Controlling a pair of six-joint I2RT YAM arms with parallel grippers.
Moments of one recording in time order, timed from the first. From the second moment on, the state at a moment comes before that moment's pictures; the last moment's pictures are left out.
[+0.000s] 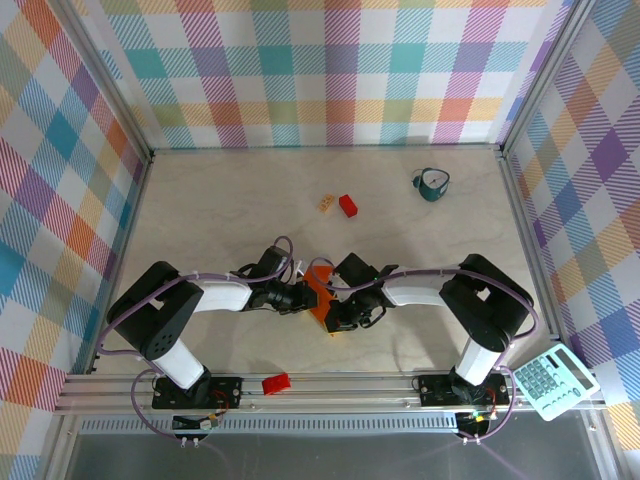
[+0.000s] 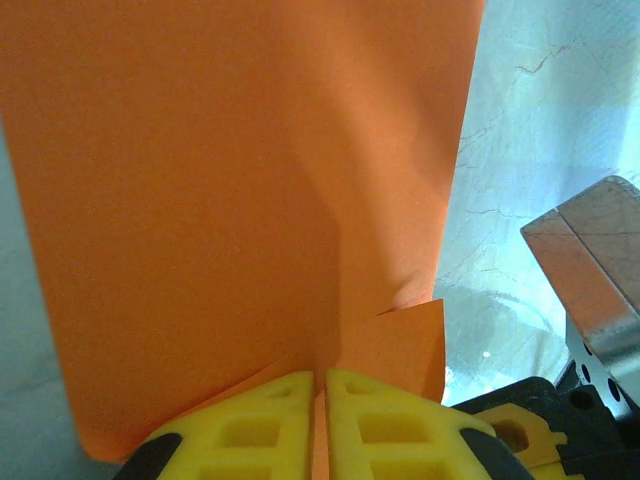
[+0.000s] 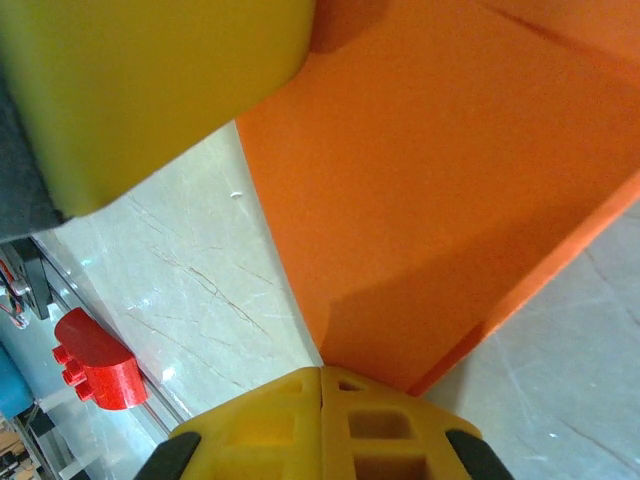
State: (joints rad) left arm -0.64 1.63 0.60 0.07 0.52 -0.77; right arm 0.86 1.70 0.78 -0.29 -0.59 0.57
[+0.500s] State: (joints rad) left arm -0.64 1.63 0.60 0.07 0.52 -0.77; right arm 0.86 1.61 0.68 -0.28 -0.64 0.62
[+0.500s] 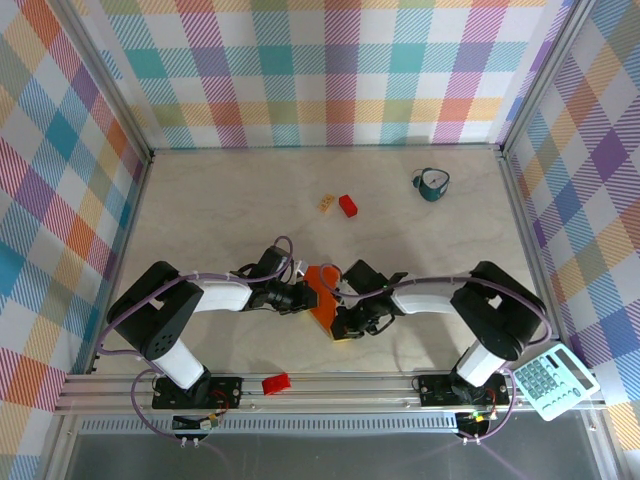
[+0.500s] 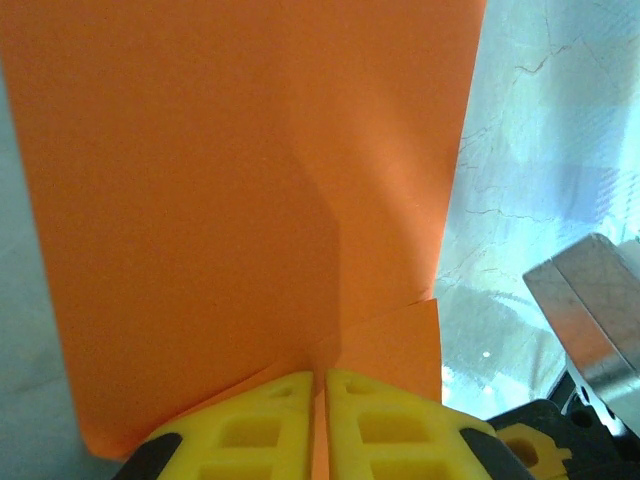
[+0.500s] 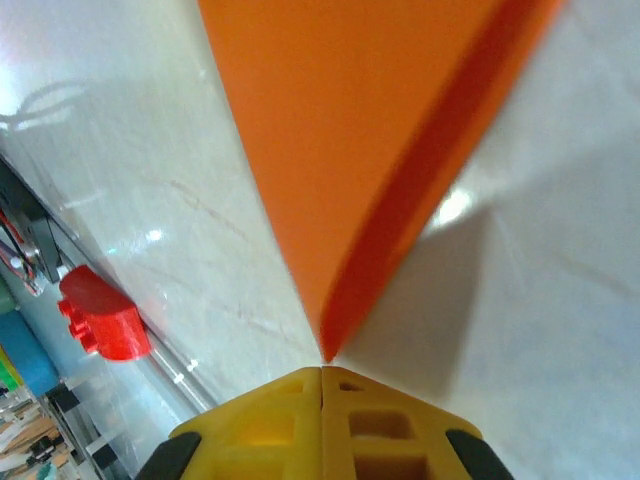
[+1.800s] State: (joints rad) left arm -0.65 1.49 0.54 0.10 0.44 -0.77; right arm 0.86 1.71 0.82 -0.33 -0.53 0.62
